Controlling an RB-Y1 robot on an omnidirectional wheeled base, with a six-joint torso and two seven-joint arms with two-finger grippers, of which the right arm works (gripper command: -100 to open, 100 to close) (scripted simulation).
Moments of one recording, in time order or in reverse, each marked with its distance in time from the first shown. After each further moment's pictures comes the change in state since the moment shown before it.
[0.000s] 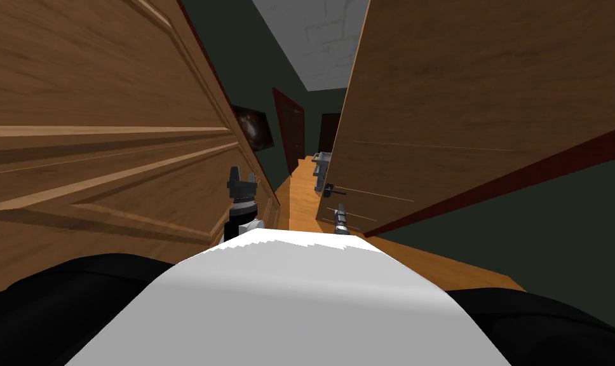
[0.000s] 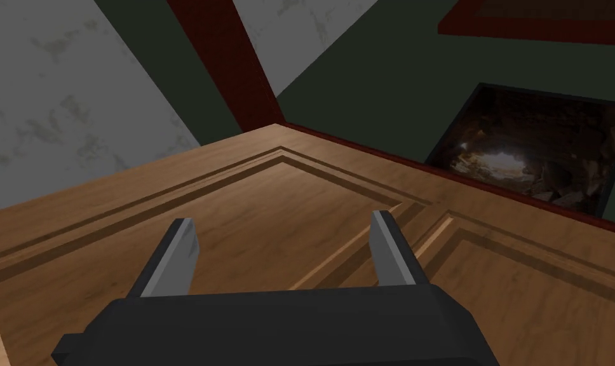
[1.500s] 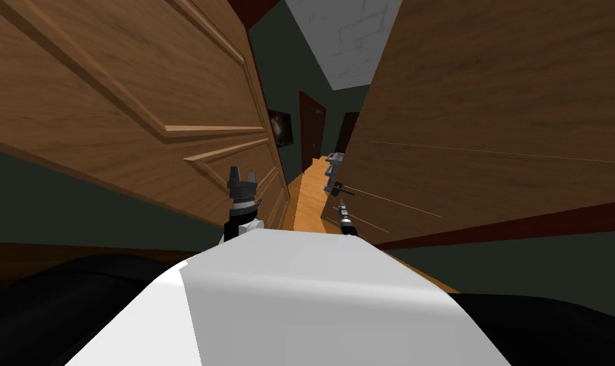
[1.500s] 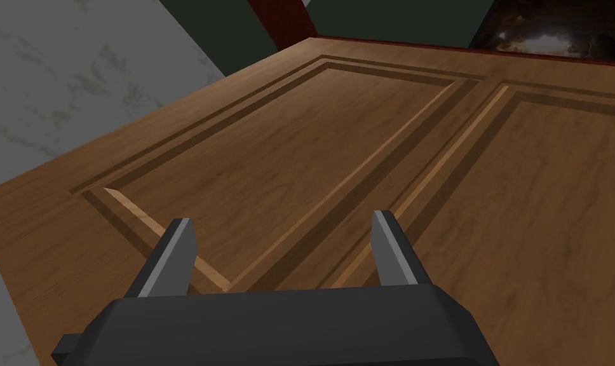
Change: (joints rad) arm -0.239 -0.186 -0.094 0.207 0.024 0.035 0.031
